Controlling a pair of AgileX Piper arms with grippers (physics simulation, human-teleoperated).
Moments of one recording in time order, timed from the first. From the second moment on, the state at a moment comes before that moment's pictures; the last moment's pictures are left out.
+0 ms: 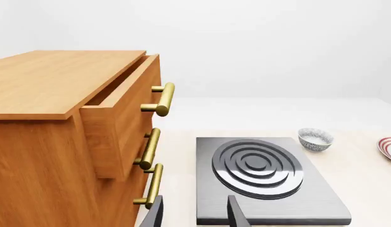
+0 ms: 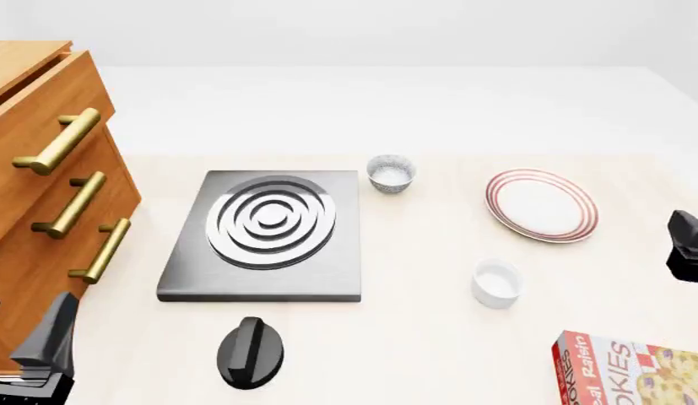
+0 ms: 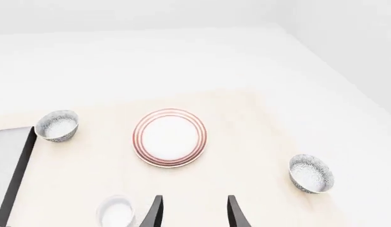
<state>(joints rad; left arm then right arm) 0.00 0.00 0.00 0.00 0.00 -0.26 0.58 -0.45 0.20 -0.07</state>
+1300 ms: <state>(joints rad) 0.00 0.00 0.00 0.00 0.00 -0.77 1.22 -0.90 0.26 -0.19</state>
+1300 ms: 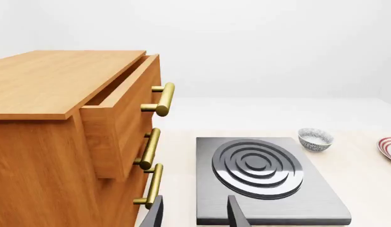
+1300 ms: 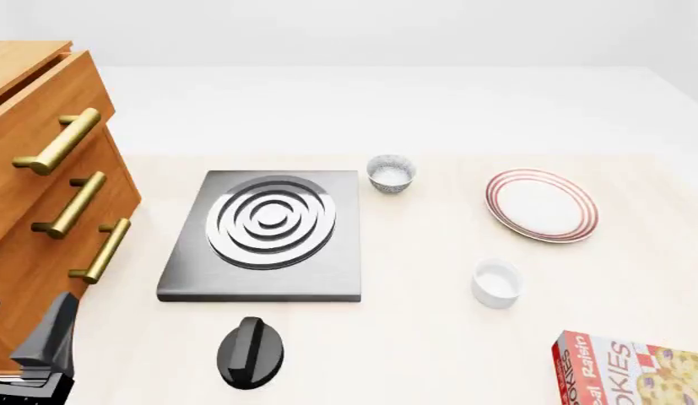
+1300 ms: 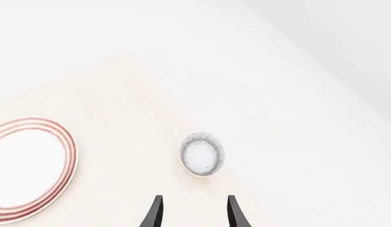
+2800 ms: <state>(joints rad) 0.00 0.00 0.00 0.00 0.00 -0.96 1.73 -1.26 0.37 0.04</state>
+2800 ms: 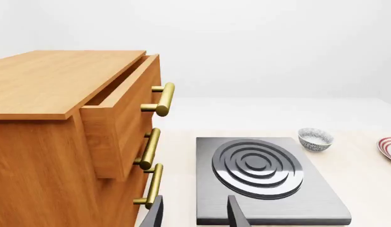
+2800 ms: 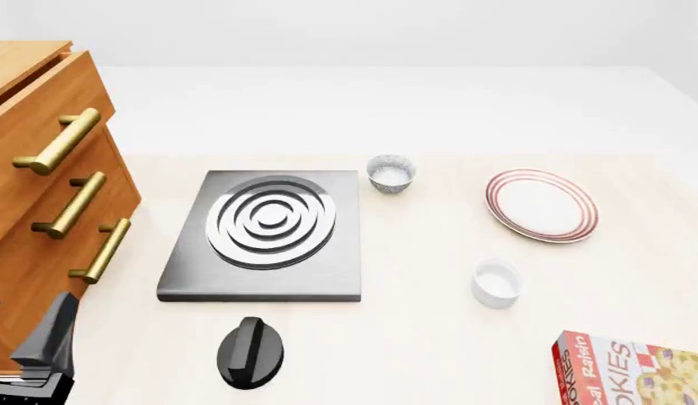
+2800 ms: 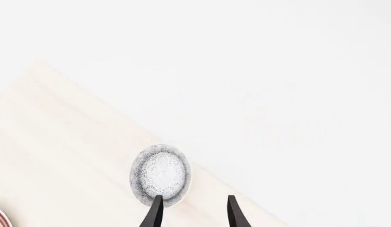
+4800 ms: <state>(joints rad) 0.00 0.00 0.00 0.00 0.00 -0.92 2.13 -1.36 0.21 0.03</state>
